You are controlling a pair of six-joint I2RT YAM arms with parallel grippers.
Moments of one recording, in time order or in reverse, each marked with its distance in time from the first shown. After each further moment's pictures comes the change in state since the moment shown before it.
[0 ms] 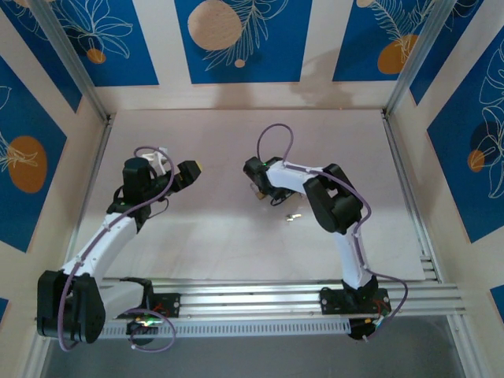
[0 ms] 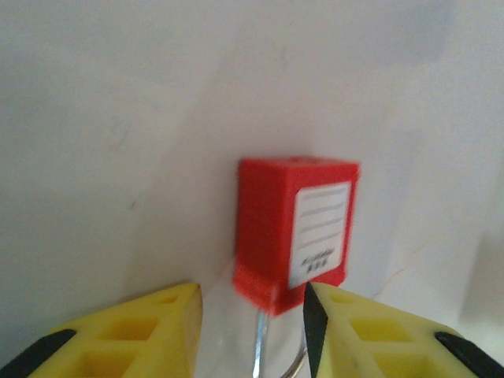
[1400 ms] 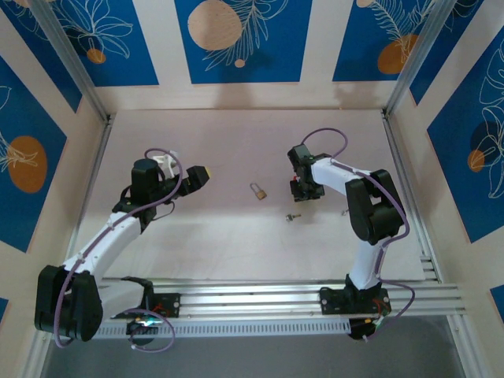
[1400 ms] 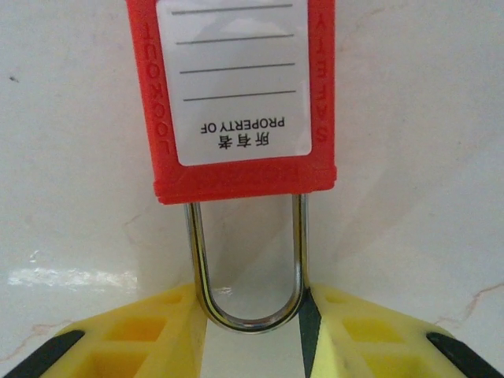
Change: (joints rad) left arm -0.072 0.021 0.000 -0.025 0.000 0.023; right arm -0.274 -0.276 -0.290 0.203 -0.581 -0.046
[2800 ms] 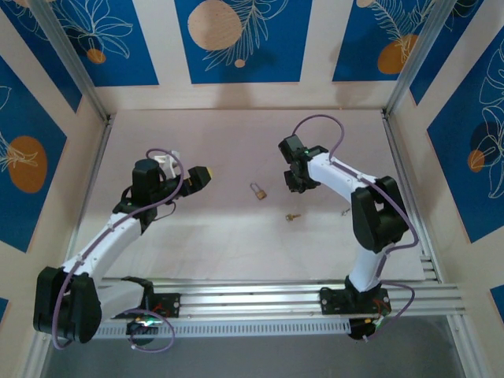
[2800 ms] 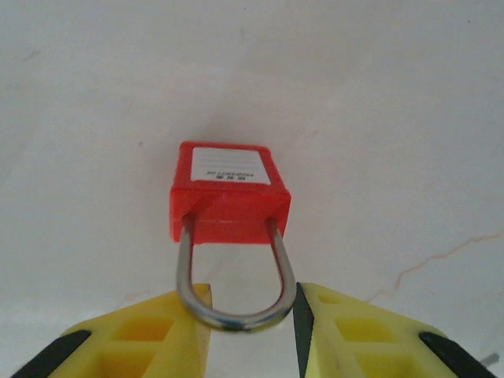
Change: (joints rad) left arm -0.019 -0.005 0.000 0.005 0.000 -0.002; right arm 0.065 -0.050 0.124 -0.091 0.111 0.014
